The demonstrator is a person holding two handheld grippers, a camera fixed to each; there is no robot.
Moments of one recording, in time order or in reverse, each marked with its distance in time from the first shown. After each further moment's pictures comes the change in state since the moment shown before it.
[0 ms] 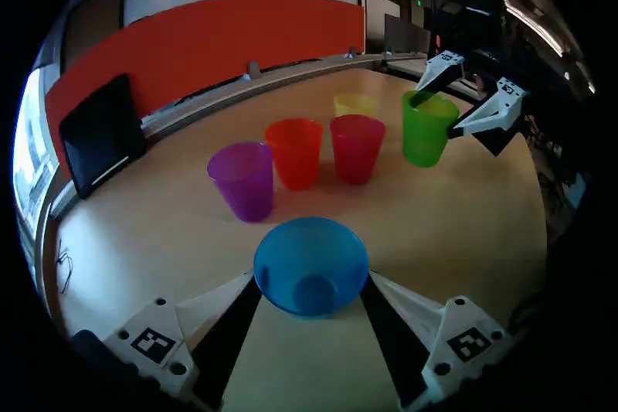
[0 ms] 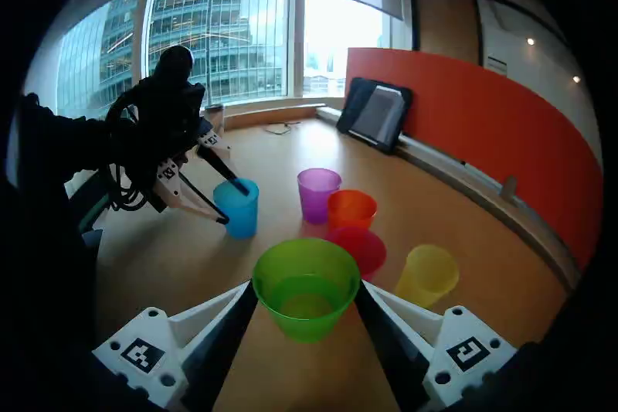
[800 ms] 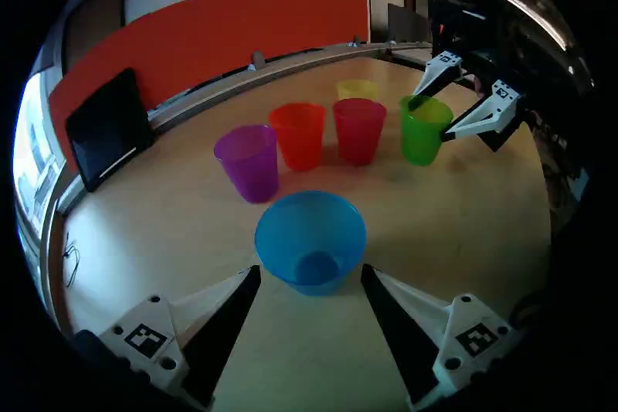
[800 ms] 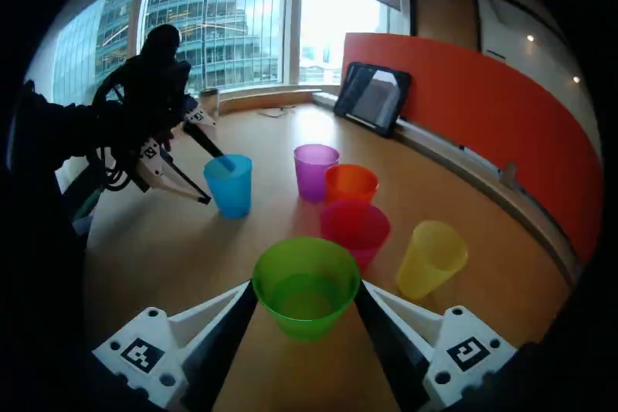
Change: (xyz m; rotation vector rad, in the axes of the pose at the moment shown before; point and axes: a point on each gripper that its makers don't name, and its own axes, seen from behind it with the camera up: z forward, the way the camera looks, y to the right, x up) left arm -0.021 -0.002 -0.015 0.040 -0.042 0.013; right arm -0.034 0.000 0.015 -0.020 -0.047 -0.001
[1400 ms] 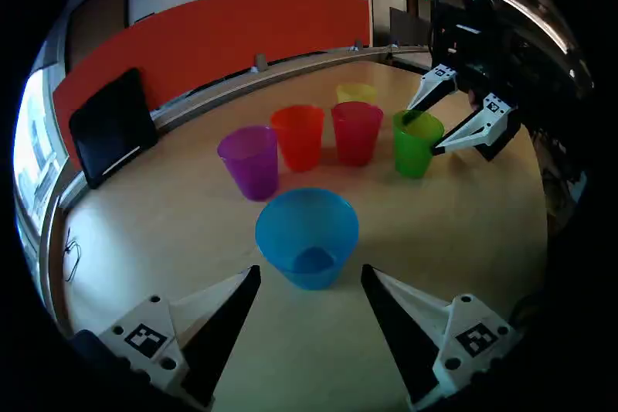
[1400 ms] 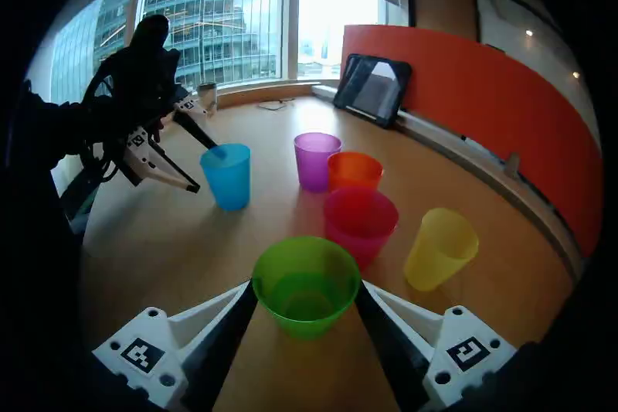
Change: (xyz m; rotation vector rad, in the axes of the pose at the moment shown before) left arm -0.001 0.002 -0.012 0.001 0.012 -0.012; right arm -0.012 -0.002 0.011 -0.002 -0.016 0.014
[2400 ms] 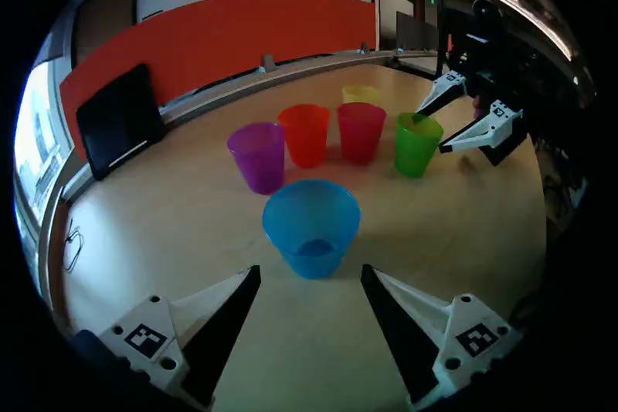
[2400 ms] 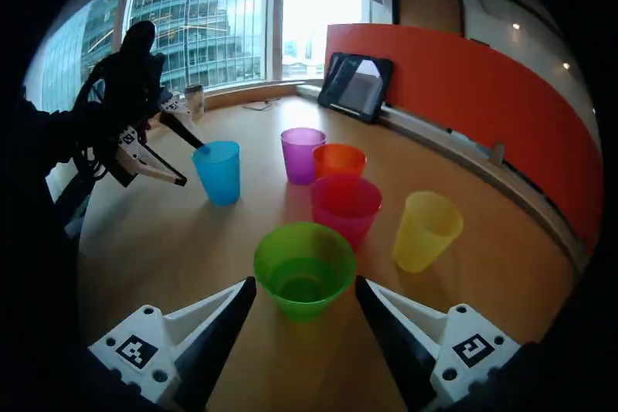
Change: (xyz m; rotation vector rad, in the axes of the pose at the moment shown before) left arm -0.008 -0.004 -0.014 0.023 0.008 -0.032; right arm -0.012 0.004 -0.020 -0.067 0.011 0.045
